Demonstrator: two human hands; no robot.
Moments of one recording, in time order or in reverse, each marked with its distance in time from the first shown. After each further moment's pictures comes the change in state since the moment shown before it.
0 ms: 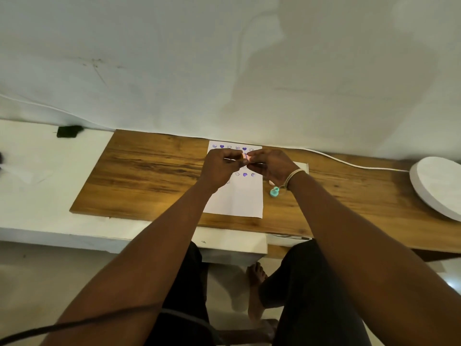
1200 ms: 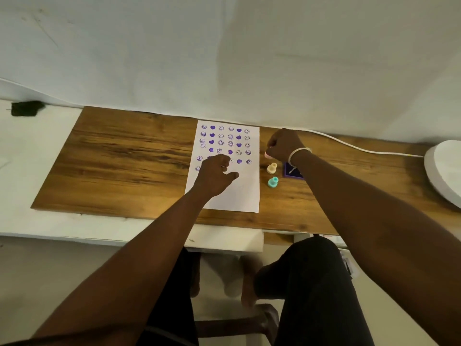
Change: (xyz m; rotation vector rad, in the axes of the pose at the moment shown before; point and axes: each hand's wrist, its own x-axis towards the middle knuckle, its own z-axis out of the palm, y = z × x) left_hand 0.018 -0.072 0.033 0.320 -0.125 -0.154; right_hand 0.086 0.019 -0.074 -1.308 0.253 -0.129
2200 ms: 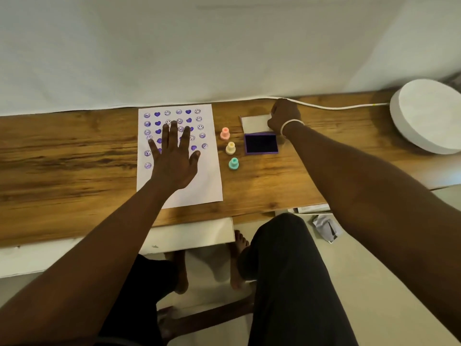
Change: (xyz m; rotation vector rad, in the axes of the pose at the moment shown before) left_hand 0.040 -0.014 0.040 0.778 0.033 0.256; right_hand 0.013 0.119 -0.015 0.077 0.202 0.320
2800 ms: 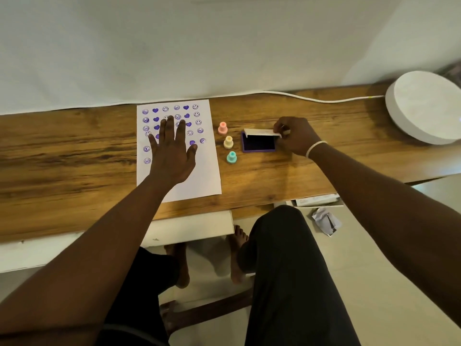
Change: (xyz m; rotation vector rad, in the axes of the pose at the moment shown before) left_hand -0.005 0.008 -0.012 -0.072 0.052 -0.010; right_hand -0.054 0.066 -0.008 0.141 -0.145 -0.309
